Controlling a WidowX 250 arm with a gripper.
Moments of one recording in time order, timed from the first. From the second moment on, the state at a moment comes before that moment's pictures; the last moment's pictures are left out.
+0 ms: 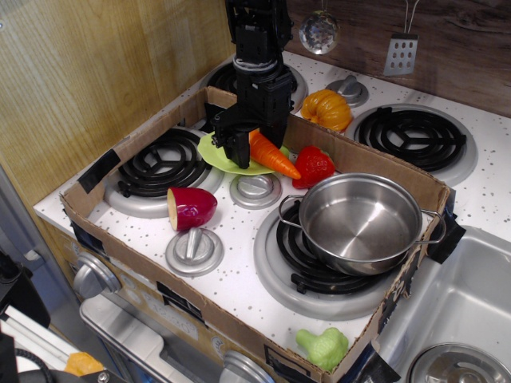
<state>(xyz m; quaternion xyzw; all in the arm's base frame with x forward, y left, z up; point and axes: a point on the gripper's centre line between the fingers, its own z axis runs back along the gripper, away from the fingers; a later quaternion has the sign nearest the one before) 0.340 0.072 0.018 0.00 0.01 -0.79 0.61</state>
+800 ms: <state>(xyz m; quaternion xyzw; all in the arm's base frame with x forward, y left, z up) 0.303 0.064 0.066 0.03 0.04 -0.72 0.69</state>
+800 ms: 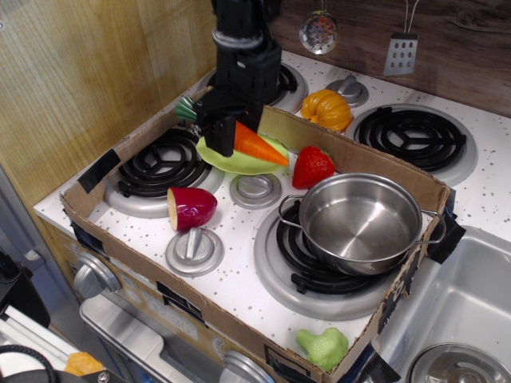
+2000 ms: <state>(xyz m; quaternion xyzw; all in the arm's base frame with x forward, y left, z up) 0.200 0.105 0.037 -0.01 -0.04 -0.64 0.77</state>
